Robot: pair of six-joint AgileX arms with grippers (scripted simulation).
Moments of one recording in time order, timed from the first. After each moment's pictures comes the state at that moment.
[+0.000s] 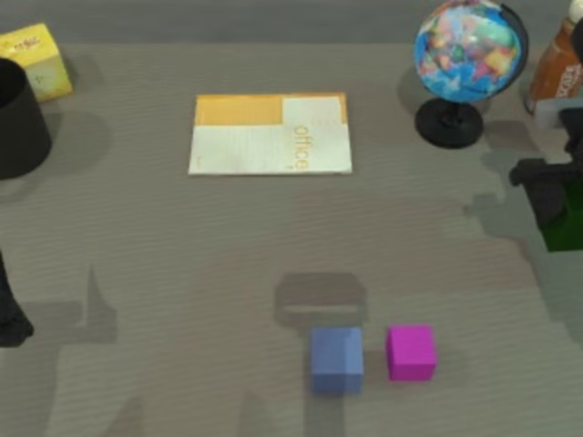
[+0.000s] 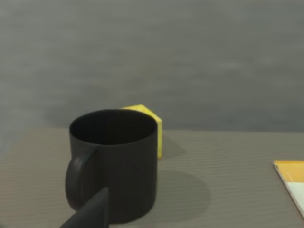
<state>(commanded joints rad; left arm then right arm) 0.02 0.00 0.00 0.00 0.00 0.00 0.10 2.02 1.48 -1.03 0.00 0.04</state>
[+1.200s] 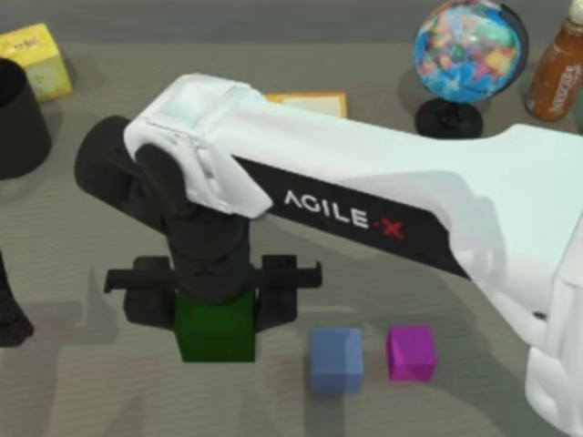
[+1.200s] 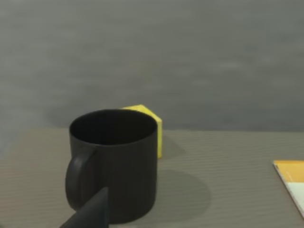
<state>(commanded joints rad) 0.02 0.00 0.00 0.00 0.00 0.00 1.00 2.37 2.14 -1.33 0.01 1.01</state>
